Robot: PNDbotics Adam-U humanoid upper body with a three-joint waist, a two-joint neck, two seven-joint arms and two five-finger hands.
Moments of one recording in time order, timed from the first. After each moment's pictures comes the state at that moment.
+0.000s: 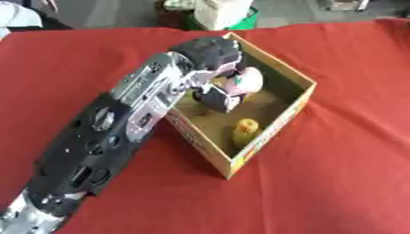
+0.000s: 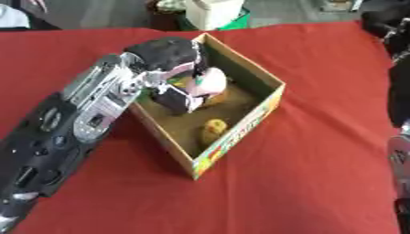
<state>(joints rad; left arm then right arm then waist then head) -0.96 0.25 -0.48 -1.49 -1.00 0.03 -0.65 -0.40 -0.35 0.03 -1.98 -0.25 -0.05 -0.27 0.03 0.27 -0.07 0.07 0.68</state>
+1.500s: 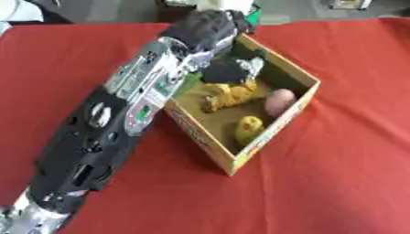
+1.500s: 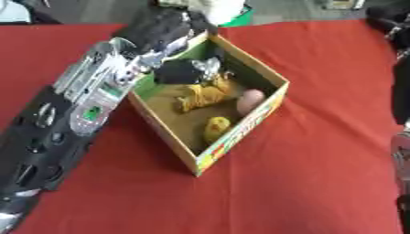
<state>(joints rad) -0.94 0.24 -0.35 -1.67 -0.98 0.24 -0.30 -0.40 -0.35 0.03 -1.98 -0.25 -0.05 -0.28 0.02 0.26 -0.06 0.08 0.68</state>
